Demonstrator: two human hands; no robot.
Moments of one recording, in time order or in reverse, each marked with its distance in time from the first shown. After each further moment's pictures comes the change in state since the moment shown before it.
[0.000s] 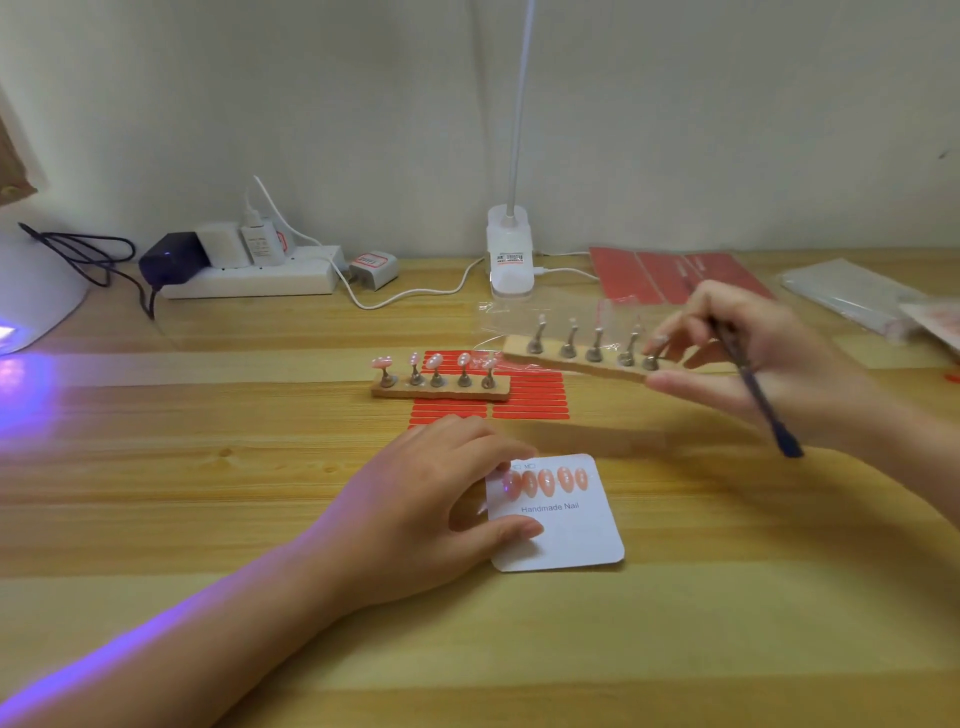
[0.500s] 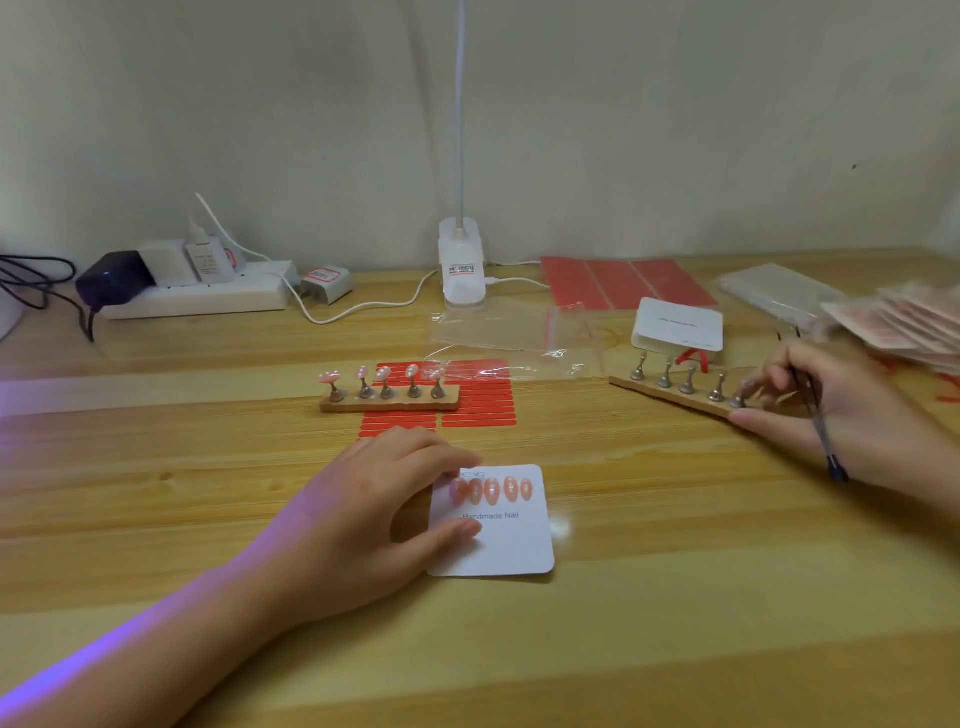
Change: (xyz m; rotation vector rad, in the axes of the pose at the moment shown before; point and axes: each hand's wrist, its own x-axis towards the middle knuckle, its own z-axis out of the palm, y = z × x) left_hand 0.001 0.001 0.002 -0.011 -0.001 -0.006; right_hand -0.065 0.062 -0.060 -0.214 0.120 0.278
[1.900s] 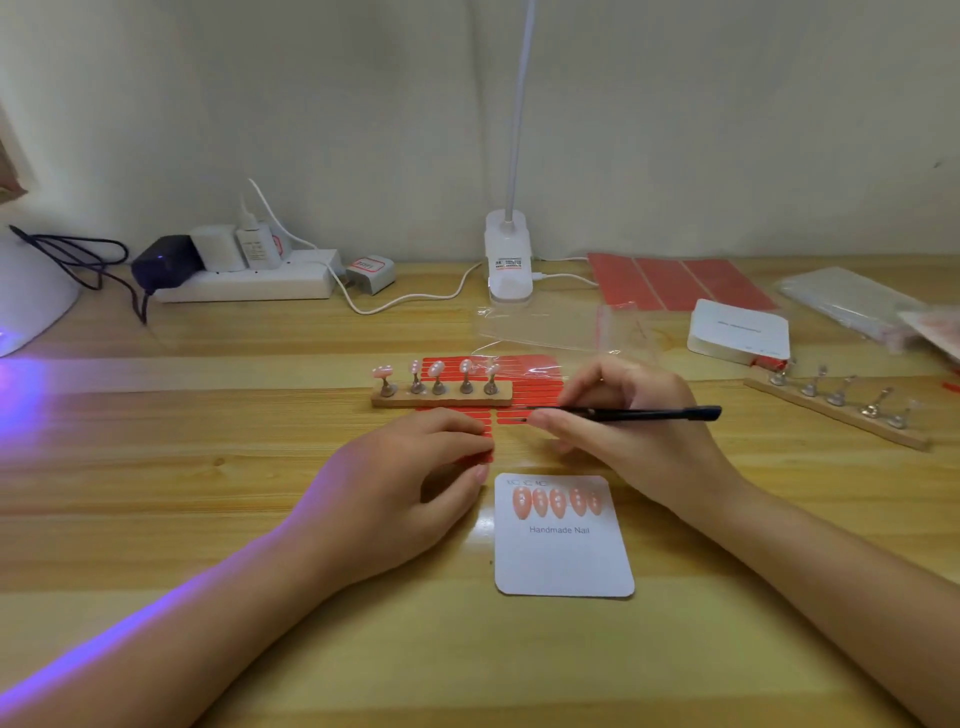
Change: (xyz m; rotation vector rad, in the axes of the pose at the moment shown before) left_hand 0.000 -0.023 -0.002 -0.035 0.095 -0.143; right_hand 0.028 -0.108 0.127 0.531 -0.022 -0.134
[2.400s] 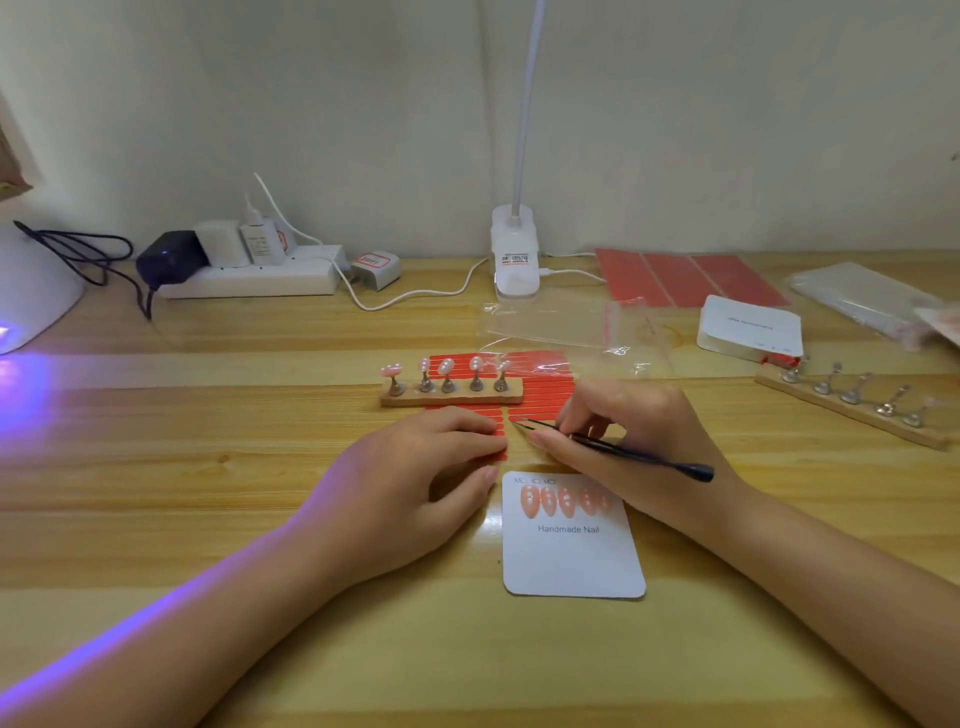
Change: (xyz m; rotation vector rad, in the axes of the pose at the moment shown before) left_hand 0.002 -0.002 0.001 0.007 -0.036 0.001; right_hand -0.001 0.011 -0.003 -0.411 -0.114 -0.396
